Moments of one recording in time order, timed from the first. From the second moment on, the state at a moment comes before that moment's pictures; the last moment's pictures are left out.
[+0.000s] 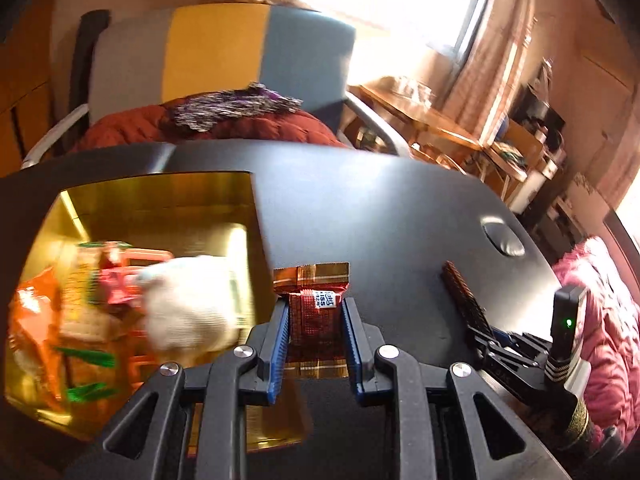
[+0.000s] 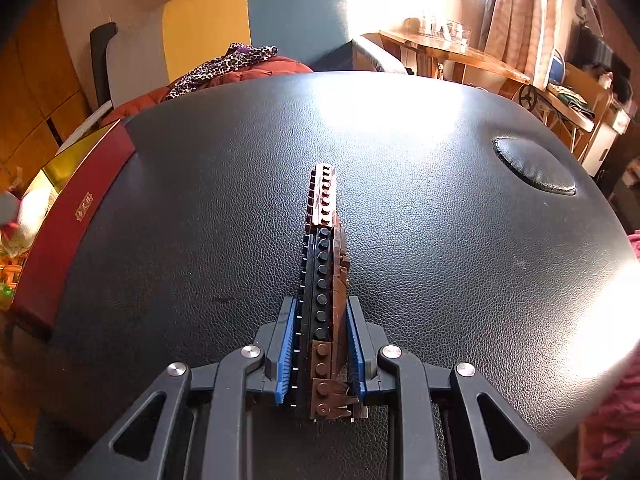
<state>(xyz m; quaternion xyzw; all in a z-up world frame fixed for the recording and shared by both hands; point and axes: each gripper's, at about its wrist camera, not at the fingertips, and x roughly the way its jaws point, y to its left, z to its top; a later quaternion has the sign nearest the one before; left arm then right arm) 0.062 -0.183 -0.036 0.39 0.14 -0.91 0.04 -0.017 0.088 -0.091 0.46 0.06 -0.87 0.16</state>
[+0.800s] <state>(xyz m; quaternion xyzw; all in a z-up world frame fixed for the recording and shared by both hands) 0.099 -0.309 -0.065 0.39 0.18 -0.89 0.17 -0.017 0.088 -0.096 0.45 0.07 -0.88 0.15</state>
